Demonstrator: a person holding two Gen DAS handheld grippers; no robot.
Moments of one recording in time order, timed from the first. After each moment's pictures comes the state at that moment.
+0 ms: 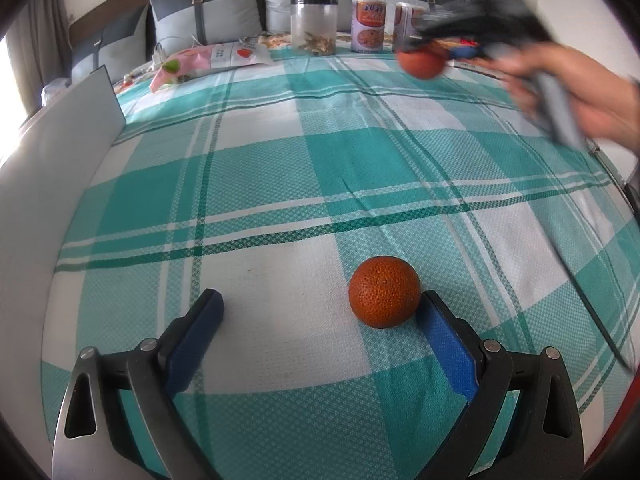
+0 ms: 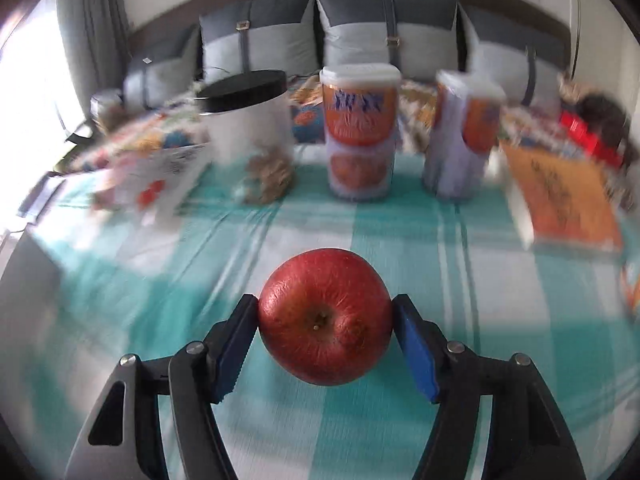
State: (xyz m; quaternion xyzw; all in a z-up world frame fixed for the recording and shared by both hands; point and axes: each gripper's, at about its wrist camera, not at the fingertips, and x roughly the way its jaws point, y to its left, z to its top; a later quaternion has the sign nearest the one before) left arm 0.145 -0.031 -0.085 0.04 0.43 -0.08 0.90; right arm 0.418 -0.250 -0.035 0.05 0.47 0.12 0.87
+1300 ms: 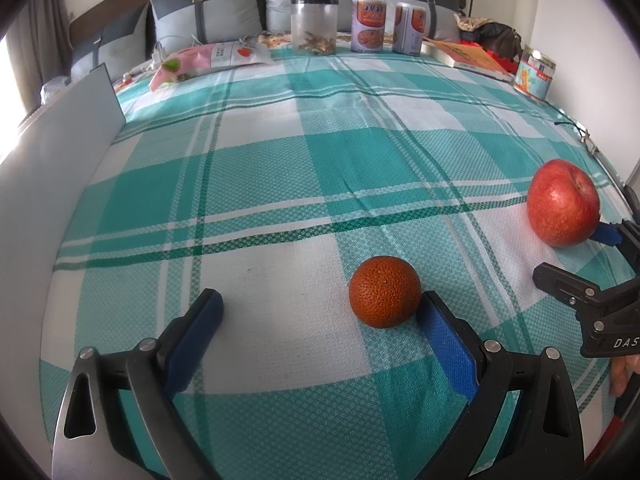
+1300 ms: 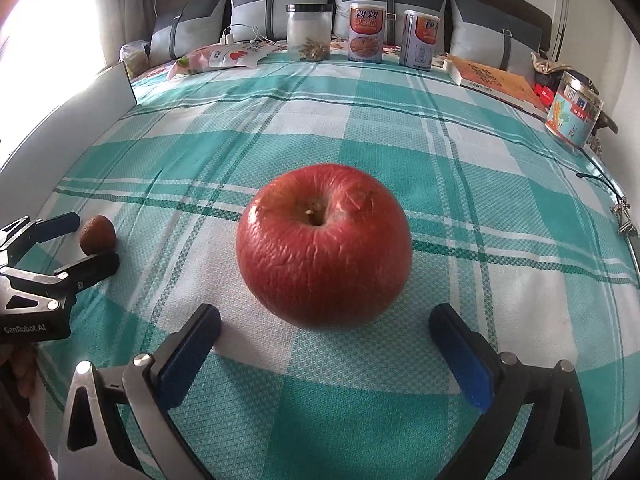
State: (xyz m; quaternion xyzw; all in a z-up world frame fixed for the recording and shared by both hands) left arm 0.146 -0.030 -0.086 0.04 0.43 -0.08 0.90; right arm 0.156 -0.240 -0.068 -0.01 0.49 0.08 0.87
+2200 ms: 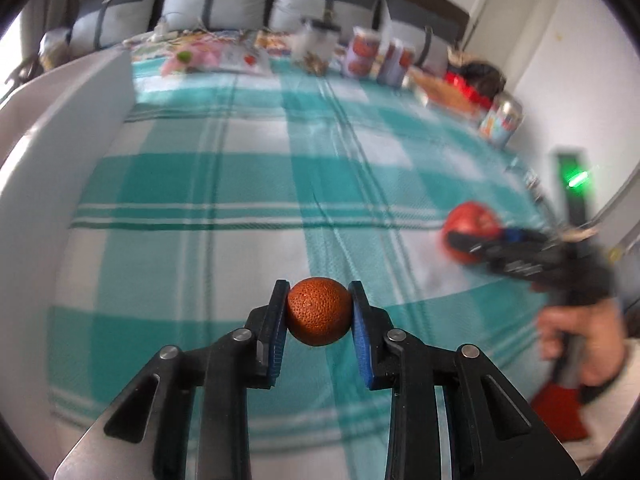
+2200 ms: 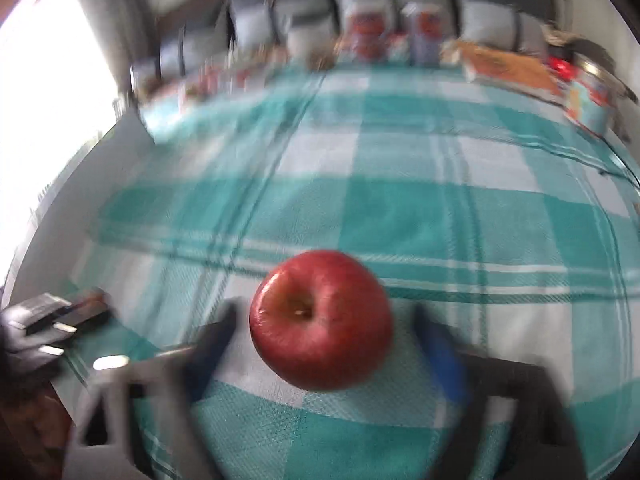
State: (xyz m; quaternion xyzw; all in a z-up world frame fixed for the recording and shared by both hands) left arm 0.097 0.012 -0.008 -0.09 0.44 -0.13 0.88; right arm 0.197 -0.244 -0.041 0.03 0.53 0.12 0.84
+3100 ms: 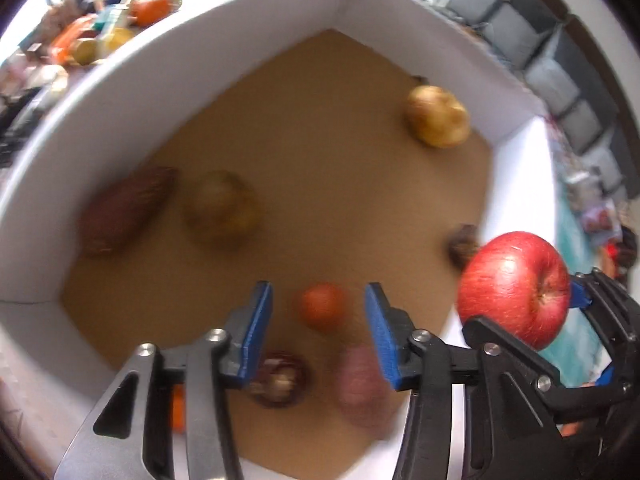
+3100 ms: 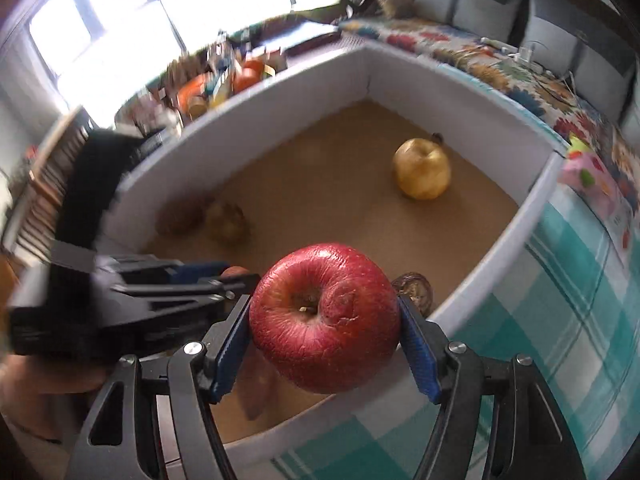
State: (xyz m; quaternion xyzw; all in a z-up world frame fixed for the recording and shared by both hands) left arm 0.117 0.343 -0.025 -0.27 0.53 0.18 0.78; right arm 0.226 0.239 0.045 -0.18 0.52 0.44 0.72
